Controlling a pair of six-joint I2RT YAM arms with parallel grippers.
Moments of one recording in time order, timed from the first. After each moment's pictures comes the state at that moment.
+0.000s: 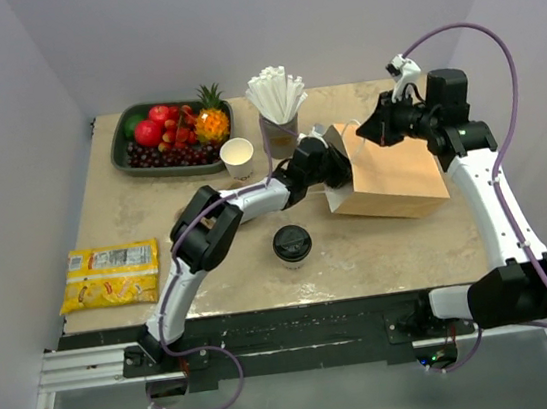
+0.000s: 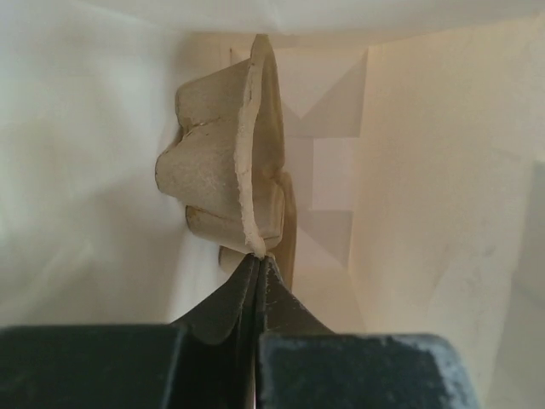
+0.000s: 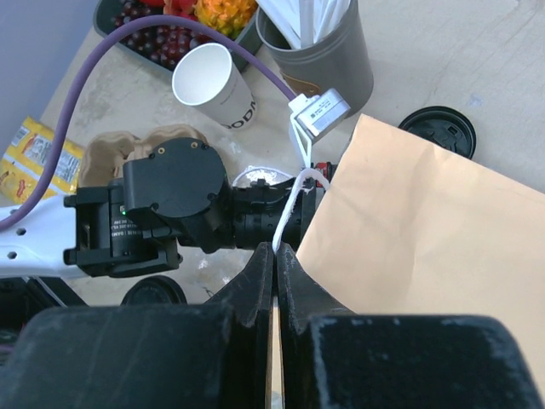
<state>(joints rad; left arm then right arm) -0.82 2.32 1.68 0.30 0.24 -1.28 0.02 1.29 1.35 -0.55 -0.59 0.10</state>
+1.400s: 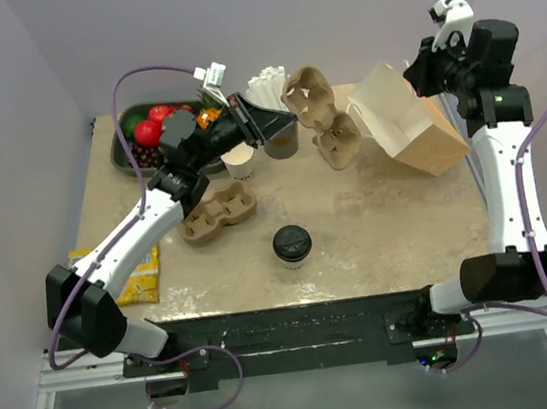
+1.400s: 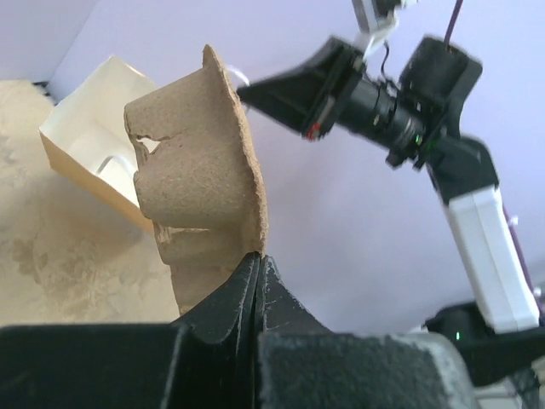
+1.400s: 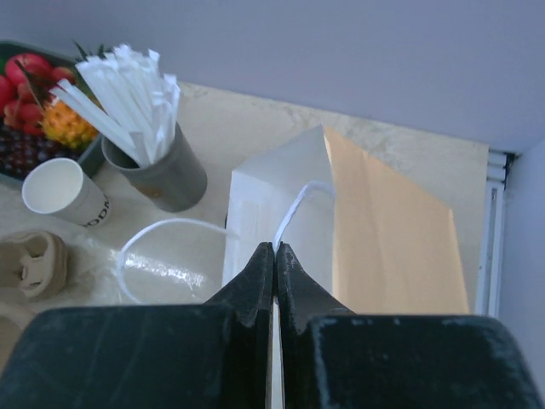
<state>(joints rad) -0.57 1.48 1.30 0.38 0.51 -0.93 -0.12 1.42 1.71 -0.64 -0.36 -0.06</state>
